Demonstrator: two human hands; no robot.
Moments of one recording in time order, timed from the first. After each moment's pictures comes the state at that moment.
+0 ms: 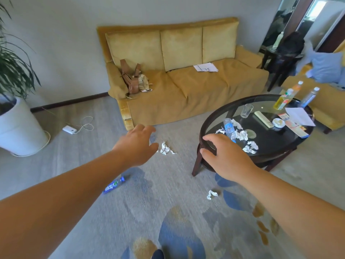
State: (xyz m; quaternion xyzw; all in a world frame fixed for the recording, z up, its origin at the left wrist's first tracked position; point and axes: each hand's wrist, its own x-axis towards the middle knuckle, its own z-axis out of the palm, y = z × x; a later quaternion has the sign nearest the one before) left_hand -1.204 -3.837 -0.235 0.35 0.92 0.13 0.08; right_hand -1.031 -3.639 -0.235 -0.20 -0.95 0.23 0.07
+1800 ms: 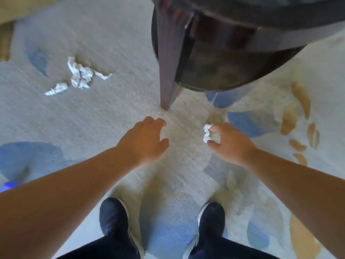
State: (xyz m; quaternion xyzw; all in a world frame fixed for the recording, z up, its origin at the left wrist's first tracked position) left_hand -1.307 -3.527 -0.894 0.52 0.77 0.02 0.36; right_hand -1.092 -3.399 -0.942 -0.47 -0.82 0.29 -0.18
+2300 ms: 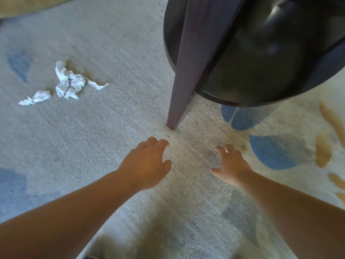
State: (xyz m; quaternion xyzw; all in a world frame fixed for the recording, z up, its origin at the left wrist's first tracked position) left_hand -1.338 -3.513 -1.041 0.53 0.78 0.06 0.33; right_hand -1.114 -3.367 -1.114 -0.49 -0.80 0.21 -0.27
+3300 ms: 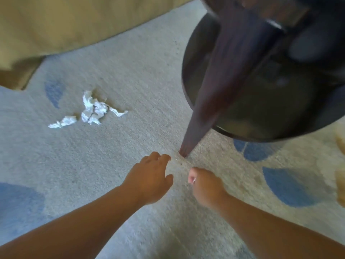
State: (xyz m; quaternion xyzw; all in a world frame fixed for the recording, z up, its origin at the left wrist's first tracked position) left_hand -1.372 -3.507 -1.031 0.51 0.81 0.06 0.29; right_hand -1.220 -3.404 -1.077 -0.39 -0.86 0.29 -0.16
